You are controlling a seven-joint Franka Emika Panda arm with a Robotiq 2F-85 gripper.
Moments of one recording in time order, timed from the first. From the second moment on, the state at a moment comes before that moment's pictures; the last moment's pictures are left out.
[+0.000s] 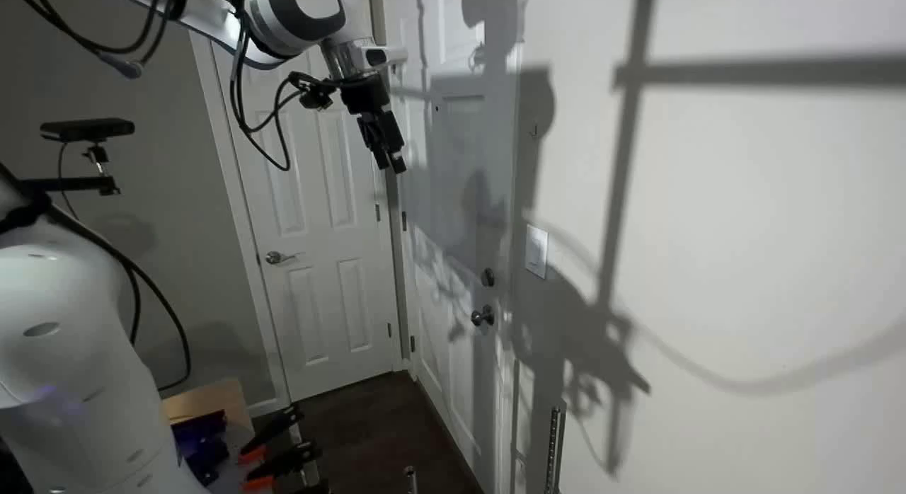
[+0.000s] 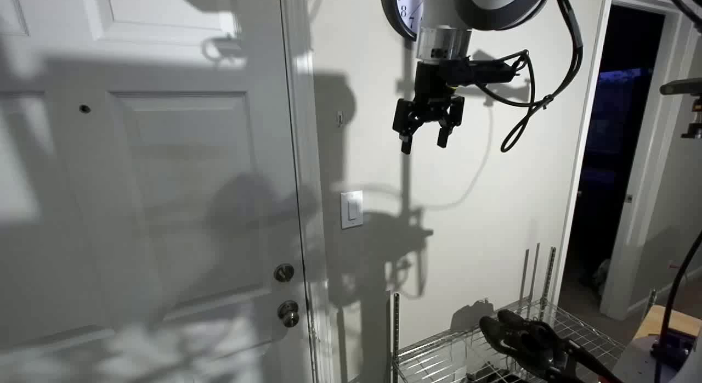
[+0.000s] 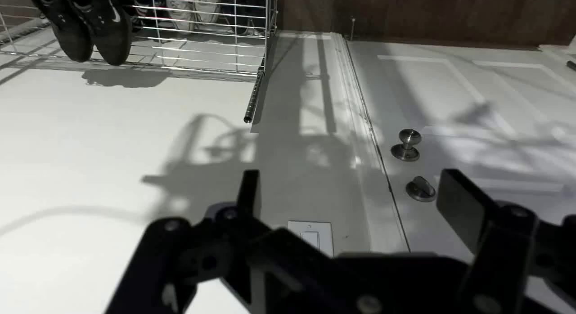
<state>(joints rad) 0.01 -0.45 0.36 -2.28 -0.02 2.08 0.52</state>
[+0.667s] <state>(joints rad) 0.02 -0.45 0.35 -2.28 -0.02 2.08 0.52</state>
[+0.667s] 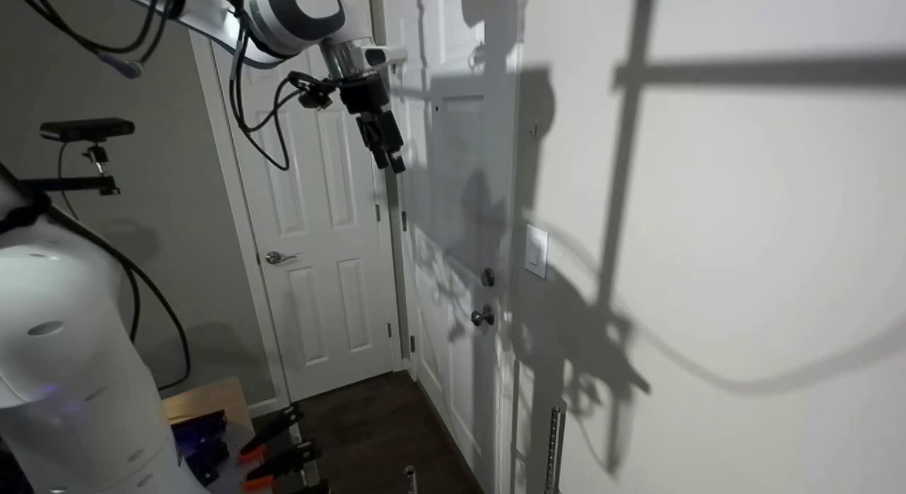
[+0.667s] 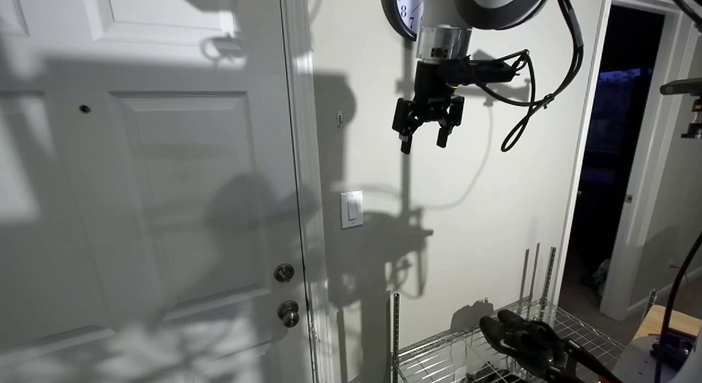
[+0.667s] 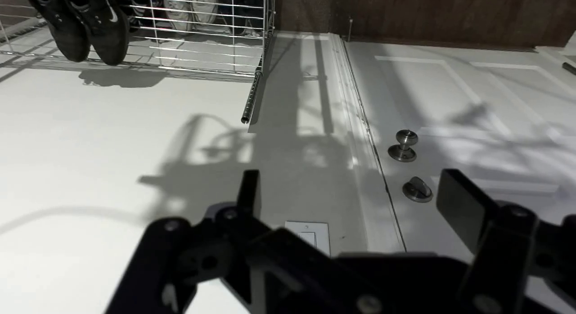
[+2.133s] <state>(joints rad) -0.07 0.03 0.29 -2.24 -0.75 2.75 1.01</state>
